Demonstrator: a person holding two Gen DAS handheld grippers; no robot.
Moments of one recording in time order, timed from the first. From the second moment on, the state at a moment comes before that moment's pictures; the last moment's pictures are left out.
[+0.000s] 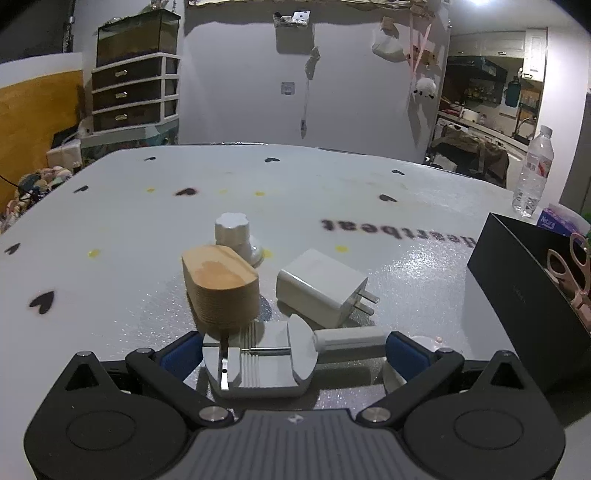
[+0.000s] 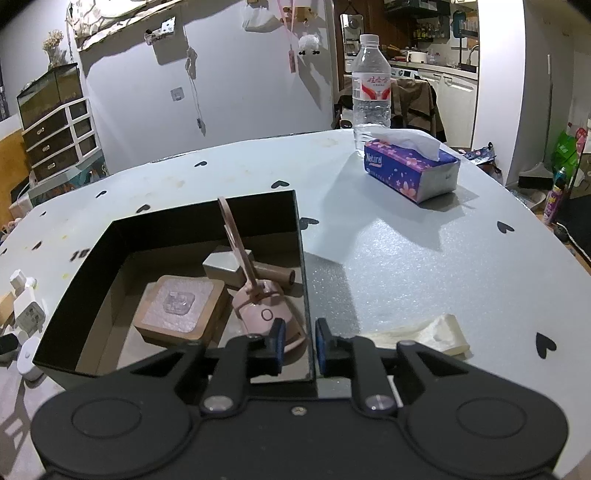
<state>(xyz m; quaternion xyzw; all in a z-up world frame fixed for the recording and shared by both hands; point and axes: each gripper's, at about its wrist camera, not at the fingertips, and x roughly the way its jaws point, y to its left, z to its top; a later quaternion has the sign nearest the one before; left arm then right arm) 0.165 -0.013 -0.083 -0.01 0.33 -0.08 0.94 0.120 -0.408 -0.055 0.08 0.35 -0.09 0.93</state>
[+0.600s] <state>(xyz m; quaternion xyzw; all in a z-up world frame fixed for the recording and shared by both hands) 0.162 0.002 -0.083 -0.06 0.33 -0.10 0.94 0.123 -0.405 -0.057 0.08 0.35 -0.10 0.93</state>
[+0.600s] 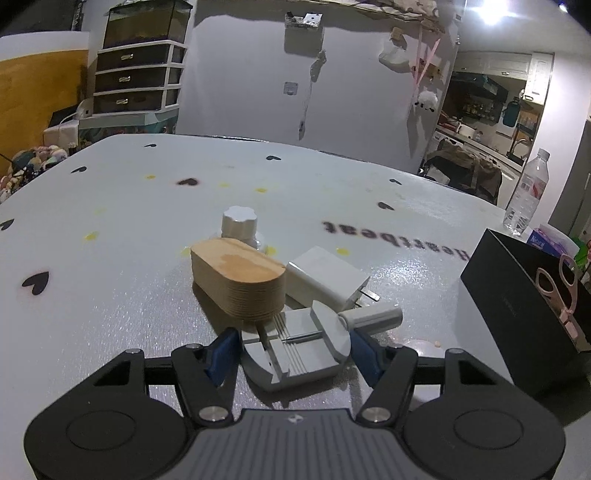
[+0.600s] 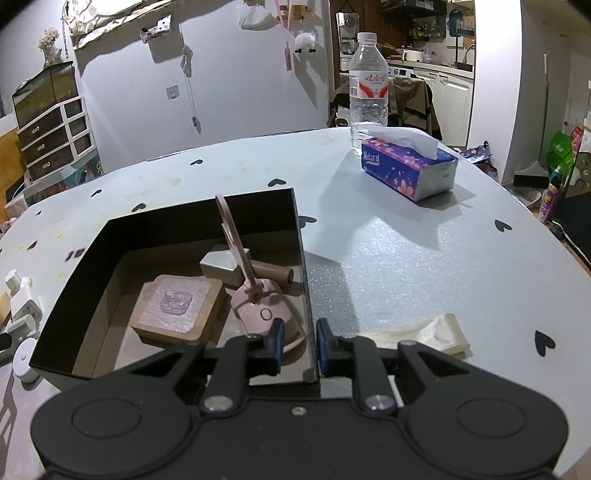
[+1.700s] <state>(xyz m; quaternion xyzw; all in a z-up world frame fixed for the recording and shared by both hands) 0.162 -0.196 -0.011 -0.02 0.35 -0.37 0.86 0.116 -0.414 -0.057 0.10 0.34 -0.11 0.93</state>
